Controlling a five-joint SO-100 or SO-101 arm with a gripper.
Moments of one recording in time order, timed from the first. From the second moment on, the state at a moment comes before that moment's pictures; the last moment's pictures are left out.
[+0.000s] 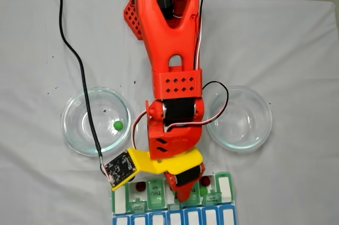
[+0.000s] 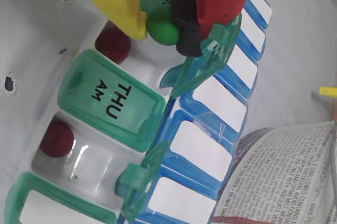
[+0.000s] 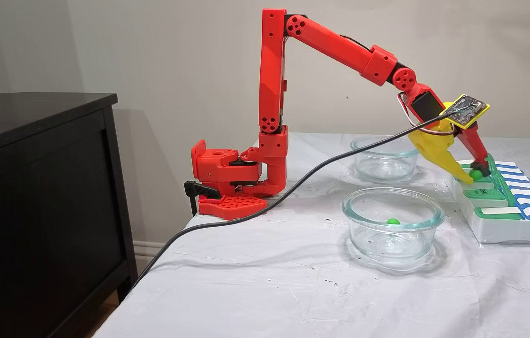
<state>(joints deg) -5.2 107.1 118.5 17.4 -24.1</state>
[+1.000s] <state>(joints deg) 8.9 116.3 102.7 61.3 -36.1</state>
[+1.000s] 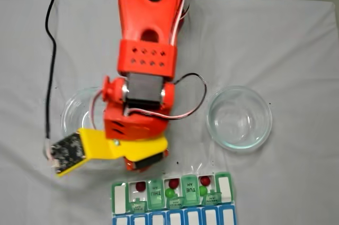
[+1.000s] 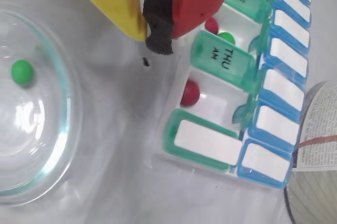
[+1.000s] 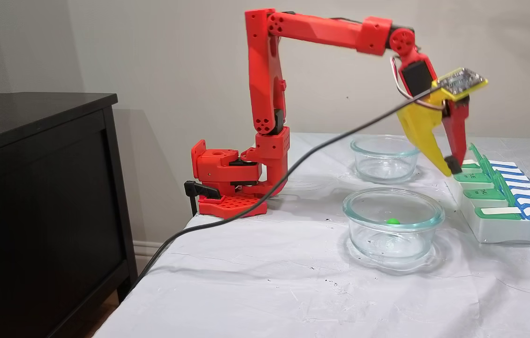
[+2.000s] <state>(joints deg) 21.4 102.4 101.9 78.5 -29.8</state>
